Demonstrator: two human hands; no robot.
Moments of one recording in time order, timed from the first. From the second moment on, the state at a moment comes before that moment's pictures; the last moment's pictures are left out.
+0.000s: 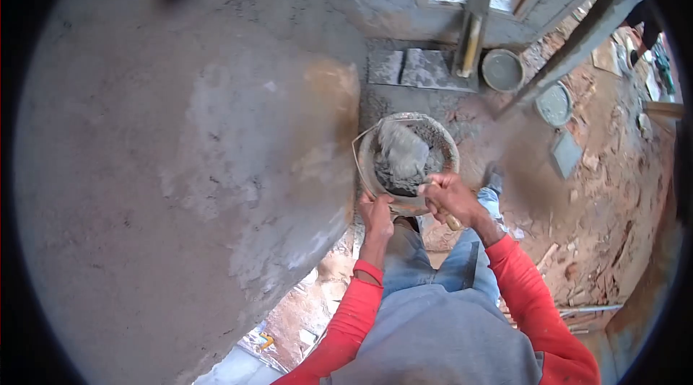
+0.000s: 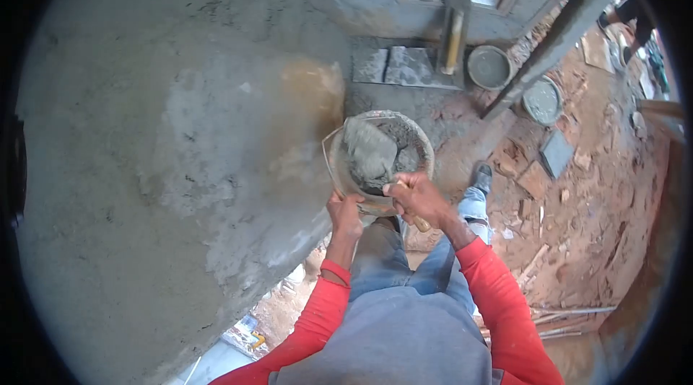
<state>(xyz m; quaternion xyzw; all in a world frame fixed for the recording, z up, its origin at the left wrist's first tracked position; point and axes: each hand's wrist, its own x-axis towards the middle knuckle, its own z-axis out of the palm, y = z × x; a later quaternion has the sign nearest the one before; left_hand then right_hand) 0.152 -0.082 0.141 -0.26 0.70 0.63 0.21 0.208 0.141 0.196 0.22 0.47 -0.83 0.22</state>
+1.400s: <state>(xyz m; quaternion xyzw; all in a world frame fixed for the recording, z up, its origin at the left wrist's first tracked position) 0.173 -0.107 0.162 -0.25 0.72 0.62 0.19 0.248 0.130 0.194 0.24 0.59 -0.70 0.33</state>
